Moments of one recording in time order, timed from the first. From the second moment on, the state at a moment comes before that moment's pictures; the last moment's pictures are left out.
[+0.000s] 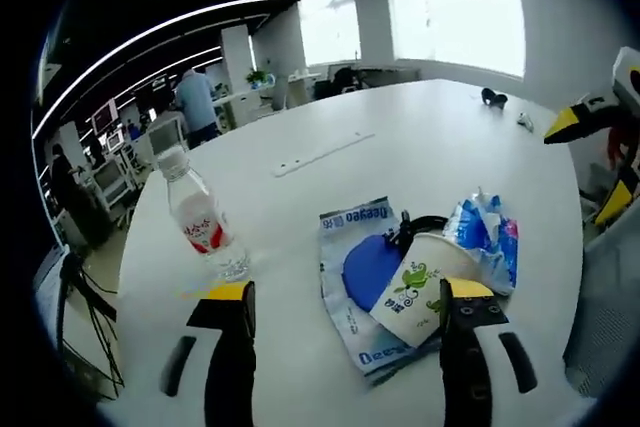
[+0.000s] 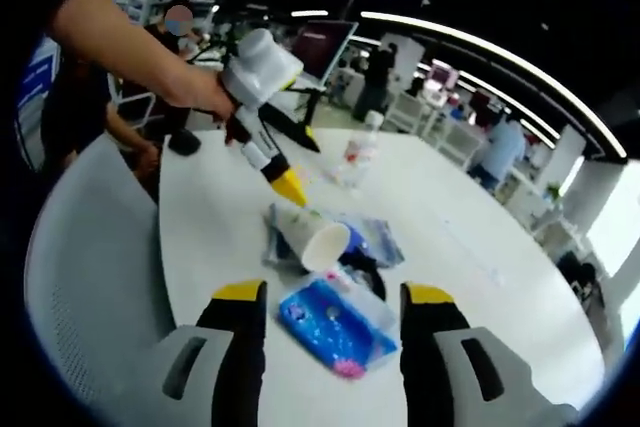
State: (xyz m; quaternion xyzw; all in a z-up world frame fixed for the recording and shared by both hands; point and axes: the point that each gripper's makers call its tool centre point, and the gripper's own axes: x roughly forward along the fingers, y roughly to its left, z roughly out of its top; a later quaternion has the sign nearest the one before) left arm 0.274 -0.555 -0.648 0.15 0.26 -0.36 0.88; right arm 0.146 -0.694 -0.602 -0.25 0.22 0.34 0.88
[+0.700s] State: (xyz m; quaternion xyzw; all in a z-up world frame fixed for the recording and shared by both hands) left arm 0.247 -0.580 -0.675 0.21 0.27 -0.46 0.82; right arm 0.149 -0.691 -0.610 -0.24 0.24 0.35 0.87
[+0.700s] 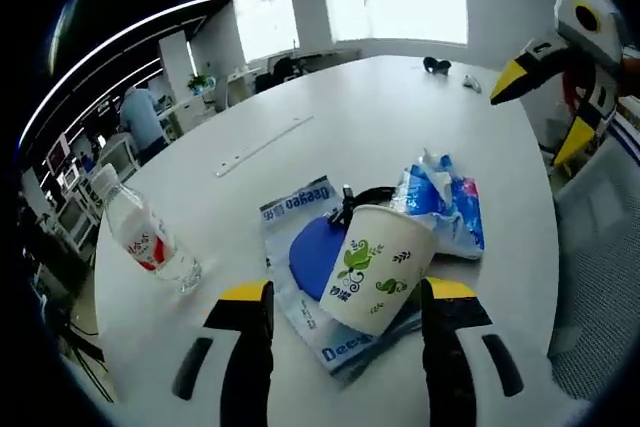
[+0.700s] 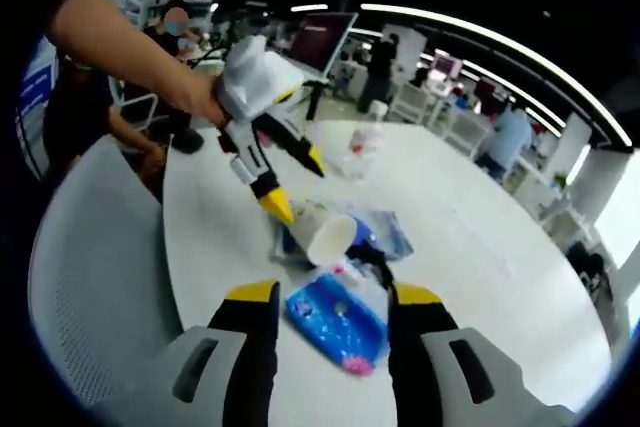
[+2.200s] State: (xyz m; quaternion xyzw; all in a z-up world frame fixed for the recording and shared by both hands) left arm 0.233 -0.601 -0.704 0.29 0.27 -0.52 0.75; right arm 0.159 -0.676 -0.623 -0.22 0.27 0.37 0.86
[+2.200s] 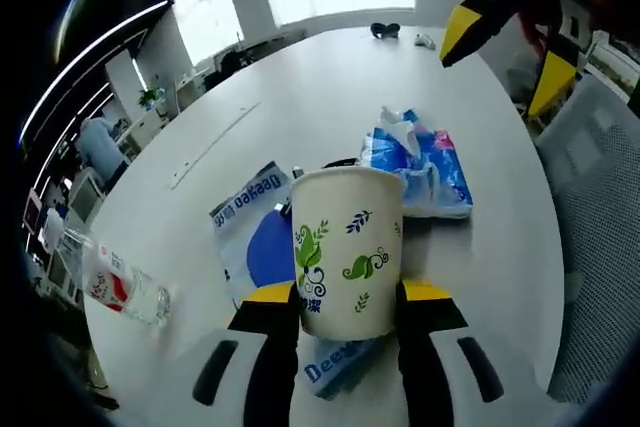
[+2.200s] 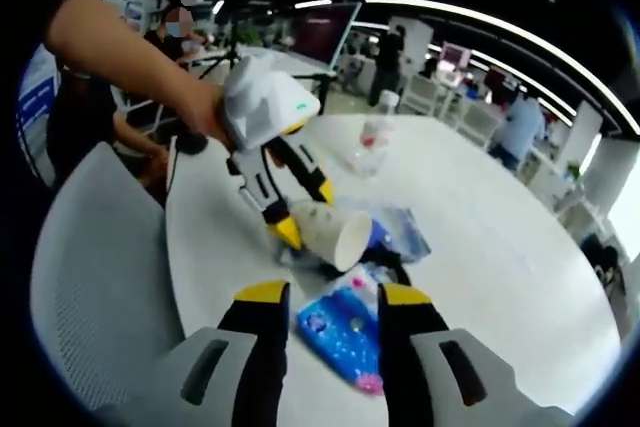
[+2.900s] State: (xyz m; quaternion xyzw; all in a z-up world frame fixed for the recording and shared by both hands) left arm 0.205 -0.621 -0.669 0.29 0.19 -0.58 0.73; right arm 0.163 -0.657 -0.614 -0.20 0.25 0.39 0.86
